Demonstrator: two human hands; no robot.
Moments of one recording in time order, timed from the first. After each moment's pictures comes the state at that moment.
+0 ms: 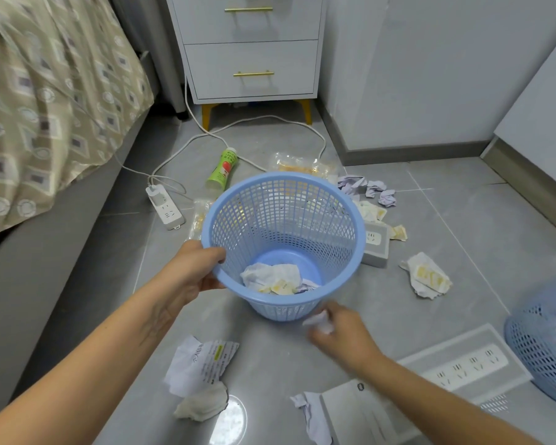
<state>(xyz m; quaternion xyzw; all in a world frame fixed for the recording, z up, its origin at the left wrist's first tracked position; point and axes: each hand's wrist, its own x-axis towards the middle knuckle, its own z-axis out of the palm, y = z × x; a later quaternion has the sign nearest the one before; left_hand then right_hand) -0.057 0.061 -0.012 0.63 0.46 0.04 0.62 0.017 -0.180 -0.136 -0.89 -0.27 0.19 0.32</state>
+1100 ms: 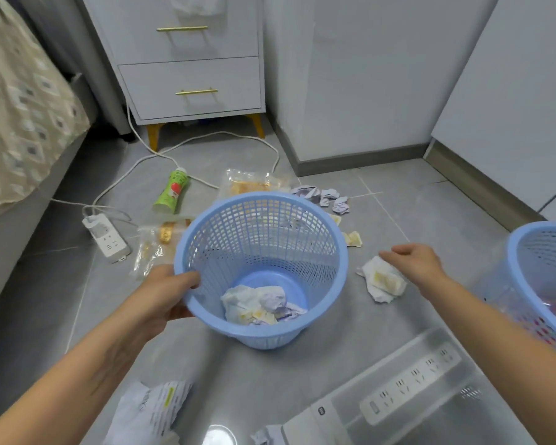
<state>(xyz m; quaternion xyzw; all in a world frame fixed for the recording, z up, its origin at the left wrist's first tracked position) -0.026 0.029 -0.011 0.67 0.42 0.01 0.62 0.187 -0.289 -0.066 -0.90 0.08 0.12 0.41</state>
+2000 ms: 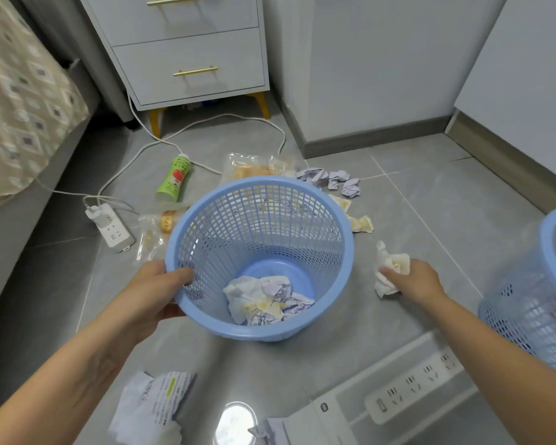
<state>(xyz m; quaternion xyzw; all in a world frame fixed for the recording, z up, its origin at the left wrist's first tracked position) -0.027 0.020 -0.012 0.68 0.43 0.00 0.60 0.183 -0.302 -0.143 -0.92 0.01 0.12 0.37</state>
